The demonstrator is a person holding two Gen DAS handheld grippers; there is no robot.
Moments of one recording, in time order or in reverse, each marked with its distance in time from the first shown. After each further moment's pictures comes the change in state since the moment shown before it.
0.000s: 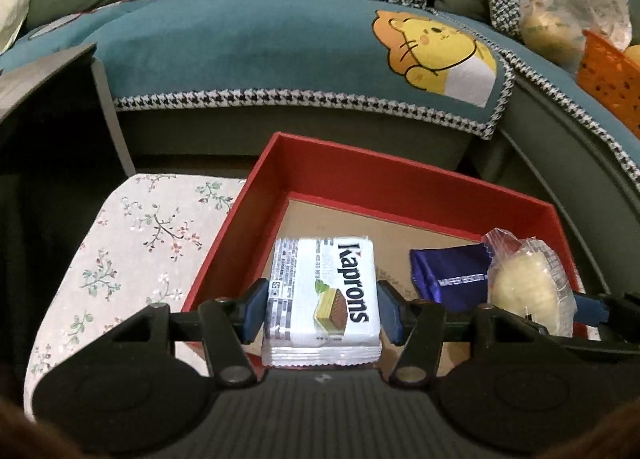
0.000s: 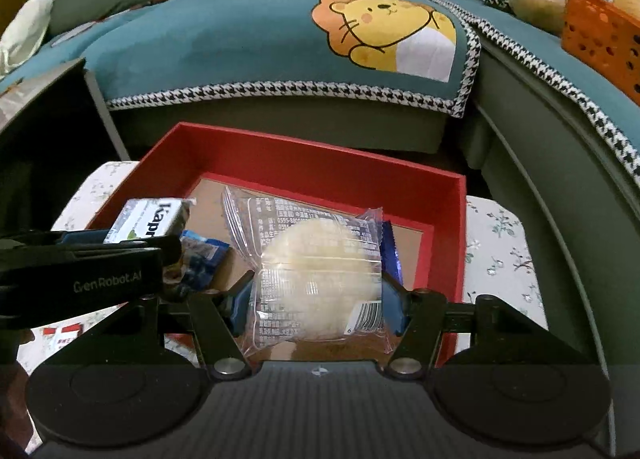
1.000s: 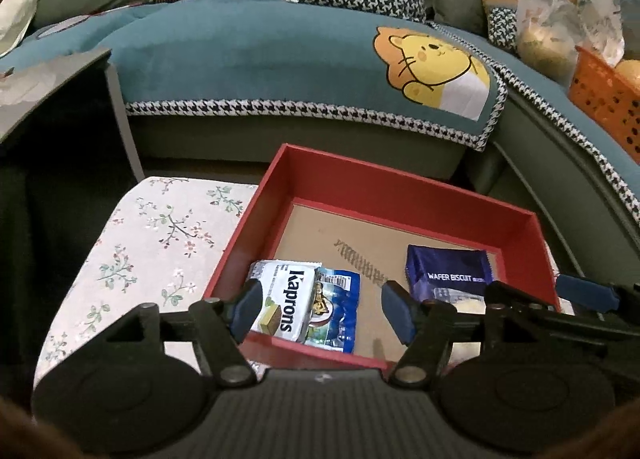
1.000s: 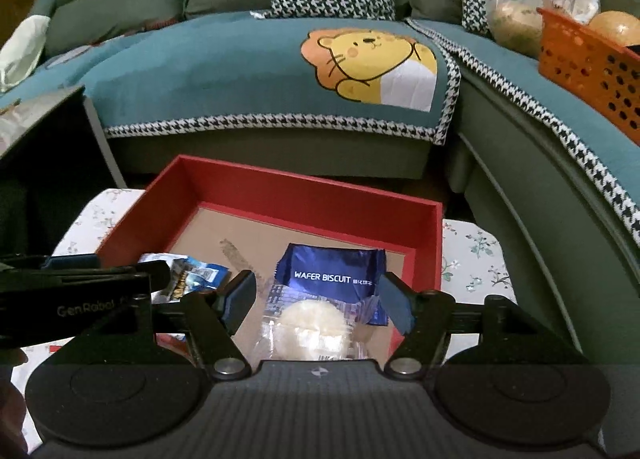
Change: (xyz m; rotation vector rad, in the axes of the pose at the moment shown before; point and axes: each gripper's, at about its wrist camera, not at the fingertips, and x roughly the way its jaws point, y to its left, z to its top) left arm -0.038 0.005 -0.003 -0.021 -0.030 -0.017; right arm -0.032 0.001 0.002 0.009 -0.095 -0.032
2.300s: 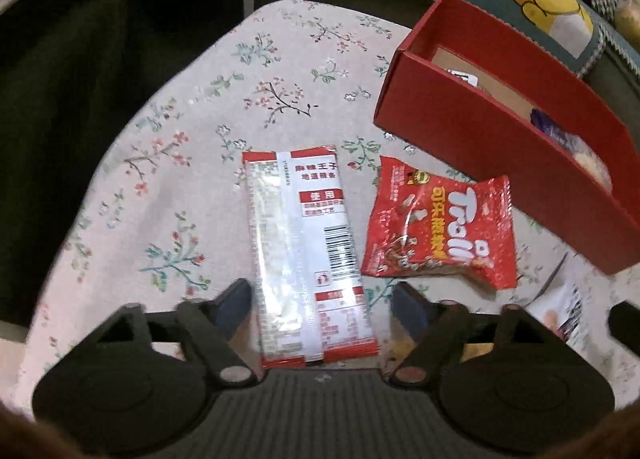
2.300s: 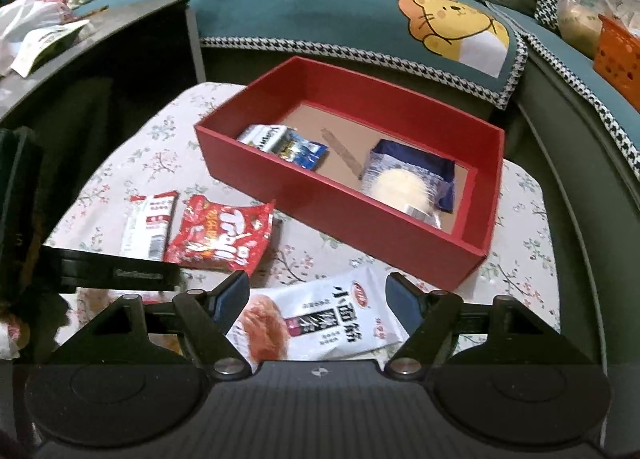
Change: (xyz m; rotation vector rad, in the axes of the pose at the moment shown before) left arm -0.011 0.072 -0.122 -0.214 0.245 0.162; right arm -0.059 0.046 -0.075 -0.193 0.137 0.109
